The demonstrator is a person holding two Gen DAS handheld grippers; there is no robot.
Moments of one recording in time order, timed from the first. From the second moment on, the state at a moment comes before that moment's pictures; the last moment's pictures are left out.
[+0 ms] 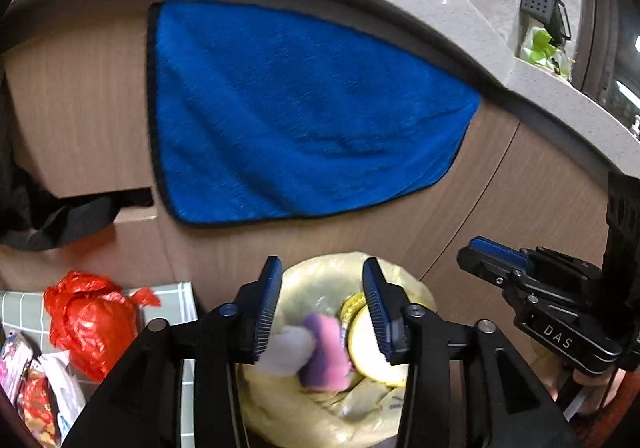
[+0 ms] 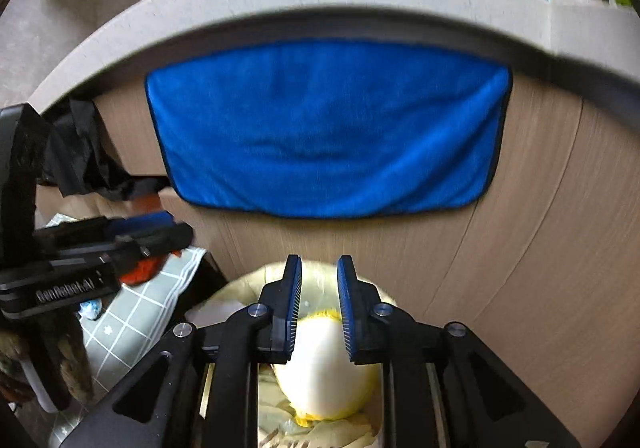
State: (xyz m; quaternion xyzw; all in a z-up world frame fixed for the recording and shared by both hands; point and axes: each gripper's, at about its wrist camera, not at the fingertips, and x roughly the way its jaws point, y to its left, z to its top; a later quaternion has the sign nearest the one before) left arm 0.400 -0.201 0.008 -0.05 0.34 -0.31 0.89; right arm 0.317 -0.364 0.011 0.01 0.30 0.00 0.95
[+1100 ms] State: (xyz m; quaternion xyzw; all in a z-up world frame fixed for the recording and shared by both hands) left arm 0.370 0.114 -0.030 -0.11 0.34 -0.10 0.93; right arm 0.388 -0.137 -0.048 0.00 0.36 0.18 0.92
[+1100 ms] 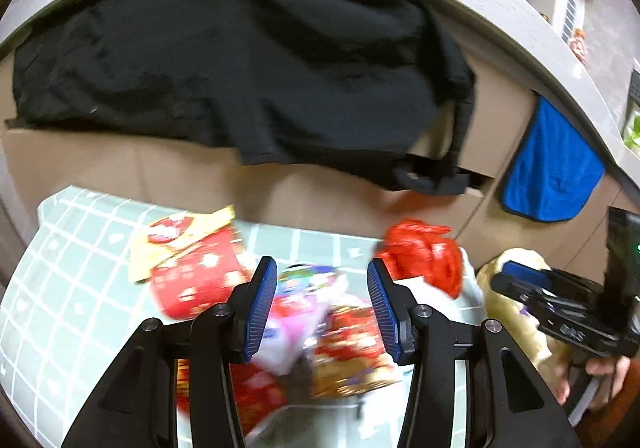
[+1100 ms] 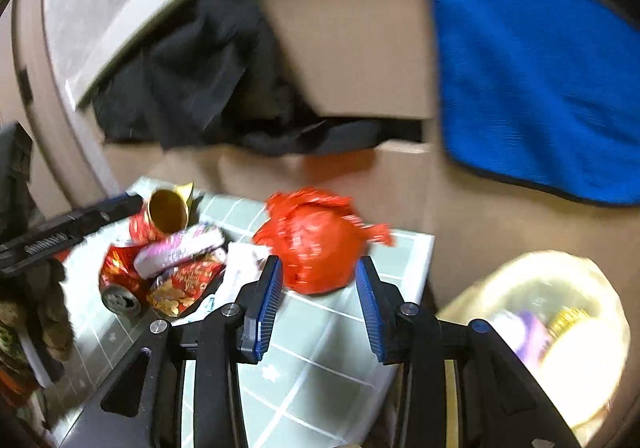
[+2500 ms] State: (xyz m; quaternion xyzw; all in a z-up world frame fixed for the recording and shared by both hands) left arm 0.321 0.208 -0.097 -0.26 0.42 -0.02 0.87; right arm 0.334 -0.150 -0.039 0.08 0.33 0.16 0.93
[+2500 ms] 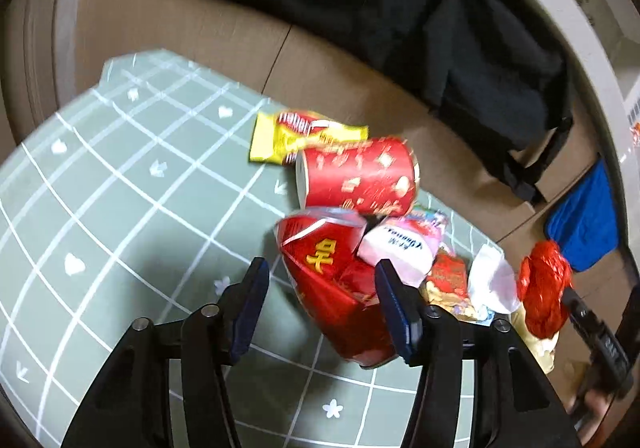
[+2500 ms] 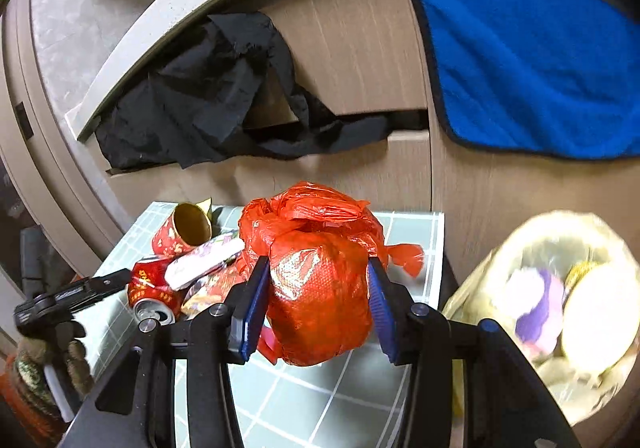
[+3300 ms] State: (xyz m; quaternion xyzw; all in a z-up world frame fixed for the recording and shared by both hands) left arm 0.317 0.185 -0.072 -0.21 0.40 -0.03 0.89; right arm 0.299 -0.134 -0.050 0.06 0.35 0.18 0.92
